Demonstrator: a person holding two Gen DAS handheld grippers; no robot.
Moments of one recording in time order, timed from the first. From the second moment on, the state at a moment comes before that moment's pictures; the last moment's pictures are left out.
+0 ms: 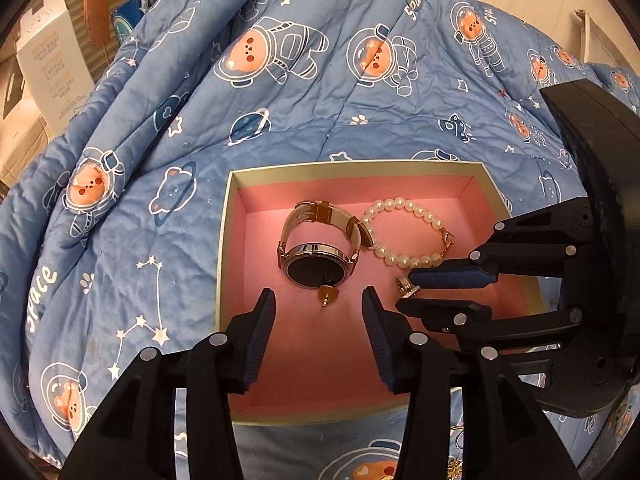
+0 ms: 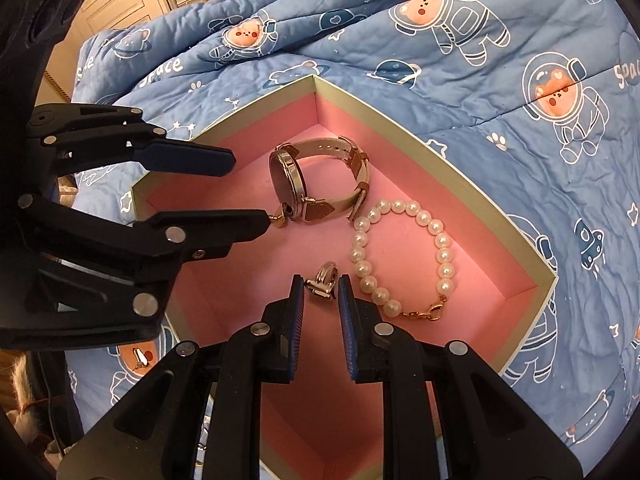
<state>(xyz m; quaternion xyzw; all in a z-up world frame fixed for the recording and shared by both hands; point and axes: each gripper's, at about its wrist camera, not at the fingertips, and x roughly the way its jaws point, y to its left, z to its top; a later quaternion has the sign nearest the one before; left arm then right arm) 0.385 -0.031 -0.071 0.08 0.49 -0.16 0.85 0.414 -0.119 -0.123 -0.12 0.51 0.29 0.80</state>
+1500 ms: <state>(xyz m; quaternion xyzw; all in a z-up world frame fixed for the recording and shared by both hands) 0.210 0.015 -0.108 -0.02 0.43 -0.13 0.89 0.239 -0.150 -0.133 -0.08 0.45 0.27 0.85</state>
